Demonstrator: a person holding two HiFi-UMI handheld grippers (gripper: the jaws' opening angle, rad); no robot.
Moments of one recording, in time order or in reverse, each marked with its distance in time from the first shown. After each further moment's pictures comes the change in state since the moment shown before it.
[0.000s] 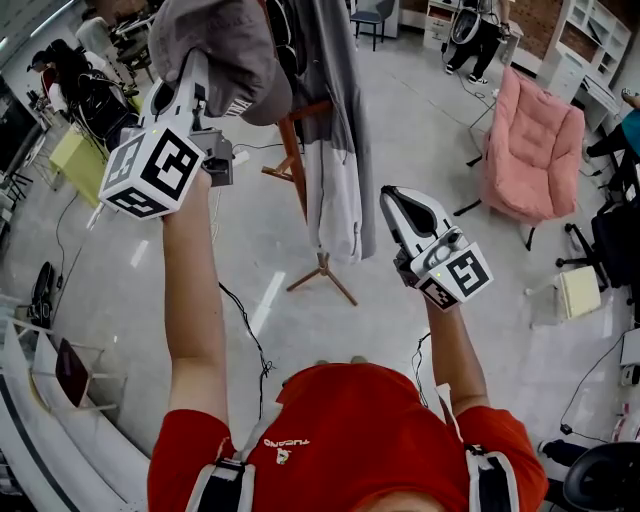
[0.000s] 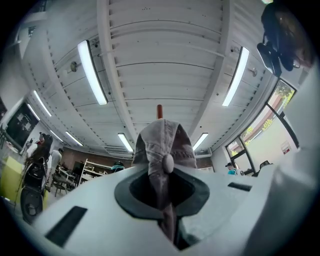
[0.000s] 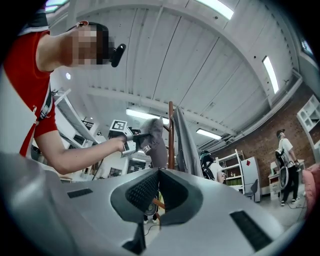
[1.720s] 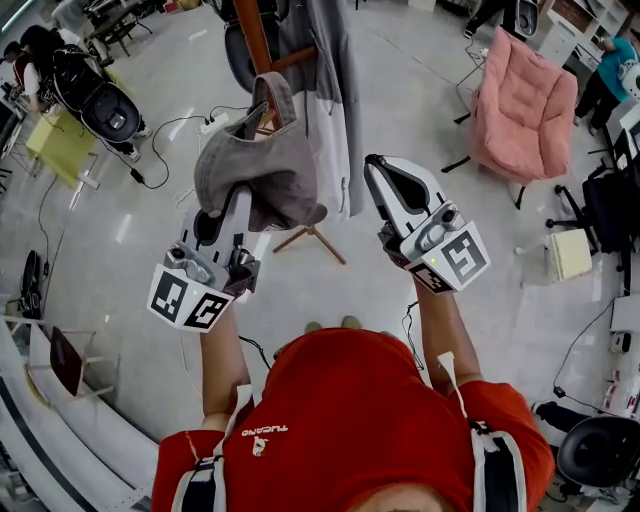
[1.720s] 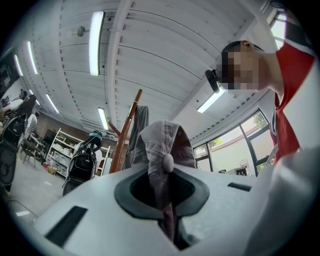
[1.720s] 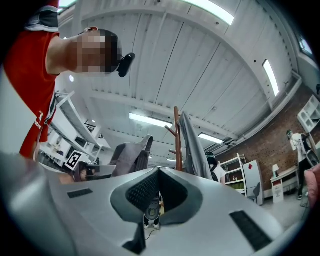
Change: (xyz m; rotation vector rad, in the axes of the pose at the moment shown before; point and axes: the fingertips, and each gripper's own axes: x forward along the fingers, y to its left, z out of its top) left arm -0.183 -0.093 -0.146 -0.193 0.107 -0.332; right arm -0.006 0.034 0.005 -0.020 -0.056 0.015
